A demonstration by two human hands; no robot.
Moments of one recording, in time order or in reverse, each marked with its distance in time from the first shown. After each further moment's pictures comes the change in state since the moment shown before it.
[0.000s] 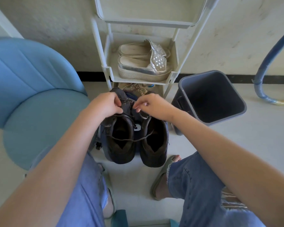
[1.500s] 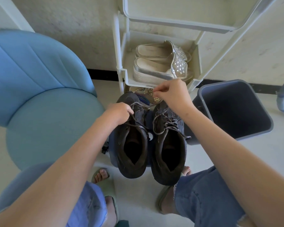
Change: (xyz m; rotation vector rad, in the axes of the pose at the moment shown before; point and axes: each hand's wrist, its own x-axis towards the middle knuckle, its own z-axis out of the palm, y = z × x) left_hand 0.037 -0.018 0.013 0.059 -0.188 -0.018; right_hand 0.056 -0.005 -0.017 0.168 0.452 0.141
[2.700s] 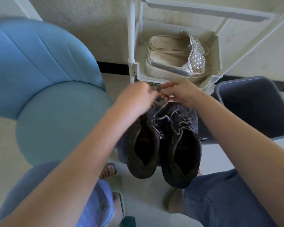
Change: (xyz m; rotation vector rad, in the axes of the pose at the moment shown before) left_hand -0.025 0.027 -0.030 -0.250 0.222 0.109; right_hand 0.043 0.022 0.026 0.526 -0.328 0.397
